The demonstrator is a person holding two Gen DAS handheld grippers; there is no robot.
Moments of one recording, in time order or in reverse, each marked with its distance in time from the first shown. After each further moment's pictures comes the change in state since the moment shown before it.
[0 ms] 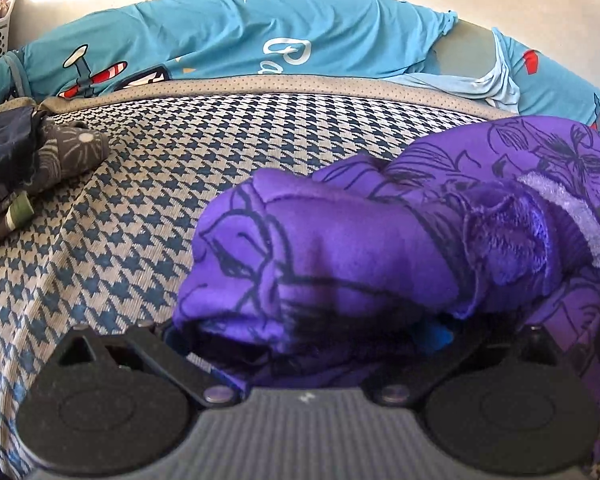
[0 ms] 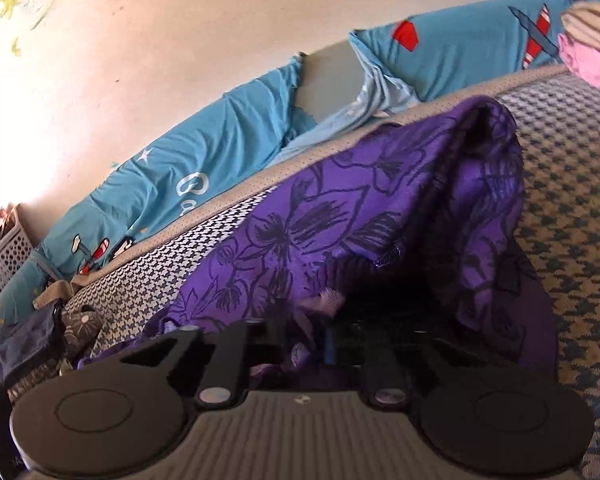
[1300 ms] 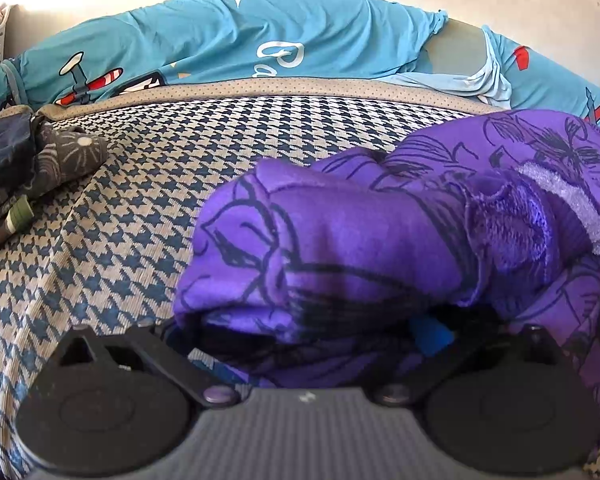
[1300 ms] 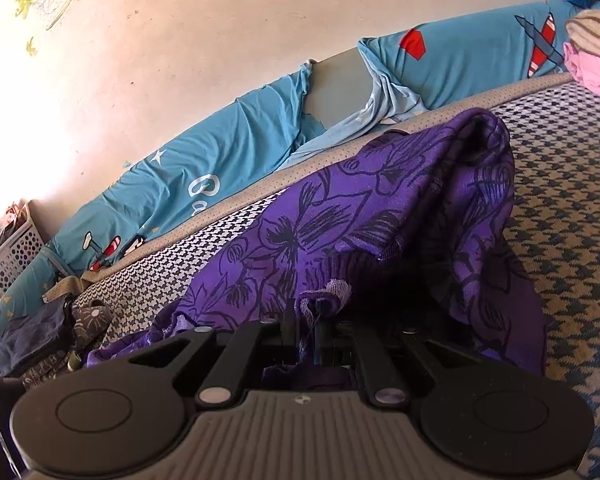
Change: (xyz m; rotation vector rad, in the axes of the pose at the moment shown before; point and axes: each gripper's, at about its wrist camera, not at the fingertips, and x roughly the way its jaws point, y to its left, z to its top) left arm -0.004 -0.005 -0.003 0.009 -0.012 0.002; right arm -0.014 -0.008 -0.001 -0.009 -0.003 0.032
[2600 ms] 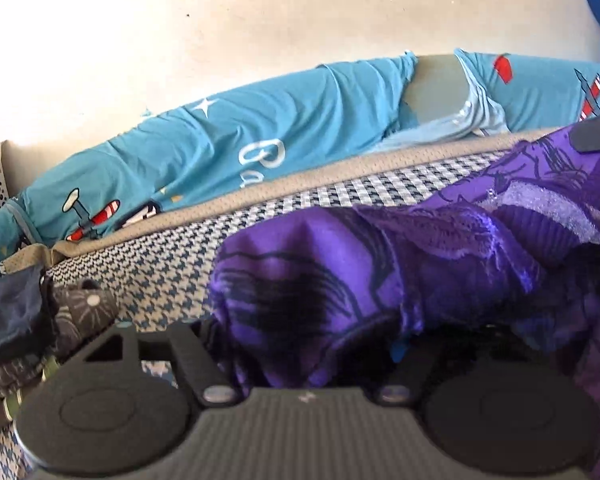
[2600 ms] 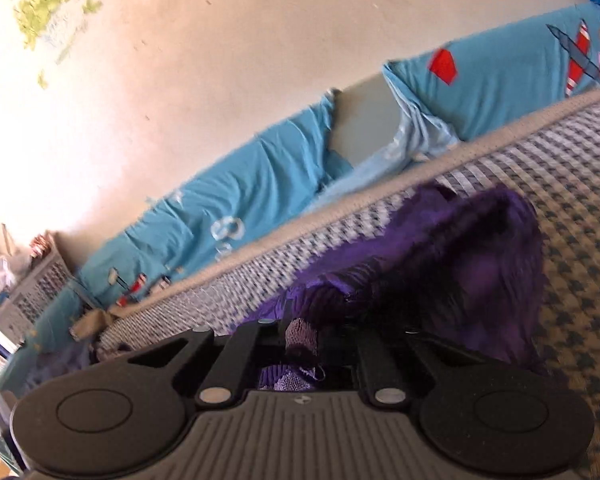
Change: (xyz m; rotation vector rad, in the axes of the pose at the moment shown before) left arm 0.000 -0.045 0.058 0.236 -0.204 0.154; right arm 0.031 -0.012 0.065 0.020 -0.057 0.129
